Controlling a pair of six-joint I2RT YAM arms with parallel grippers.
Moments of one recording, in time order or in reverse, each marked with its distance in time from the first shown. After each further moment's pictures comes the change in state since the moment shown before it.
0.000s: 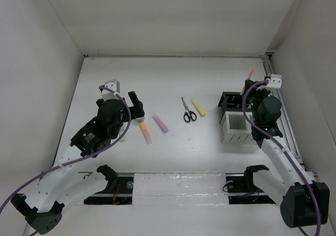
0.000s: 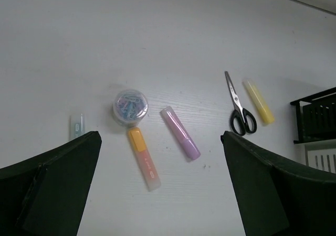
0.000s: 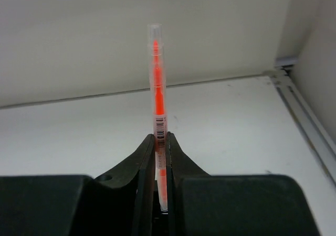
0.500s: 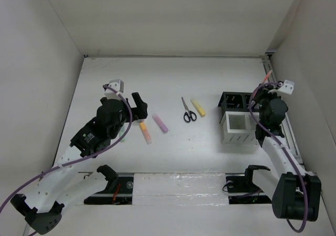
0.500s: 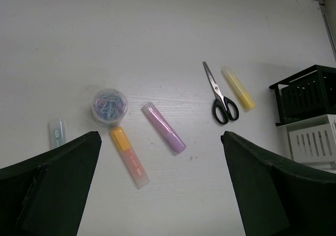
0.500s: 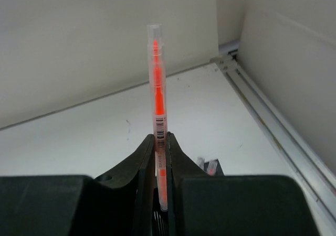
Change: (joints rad) left arm 0.001 -0.009 -0.002 0.044 0.118 0.045; right arm -0.214 0.054 -0.084 0.118 0.012 0.058
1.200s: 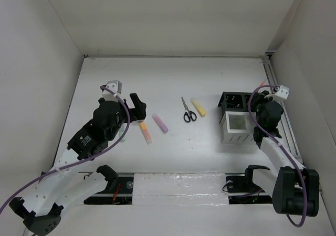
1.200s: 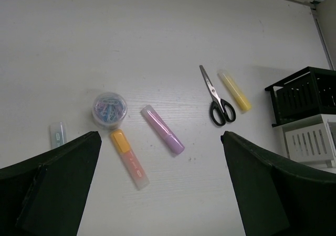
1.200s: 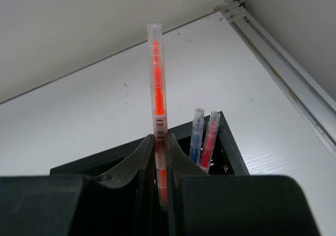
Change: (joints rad) left arm 0.000 -0.032 -0.005 0.004 0.008 0.015; right arm -0.006 0.059 -0.078 -0.012 -0.023 0.099
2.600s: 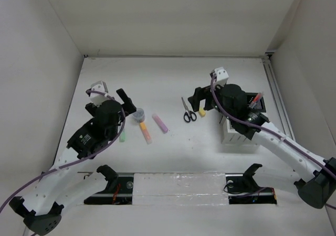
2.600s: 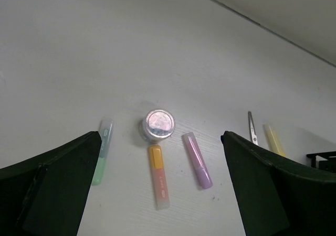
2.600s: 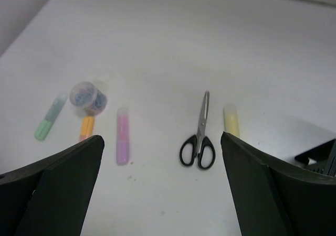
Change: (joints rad) left arm 0.000 0.050 0.026 -0.102 -0.340 -0.169; right arm 0.777 0.058 0.603 -0.731 0.006 -0.084
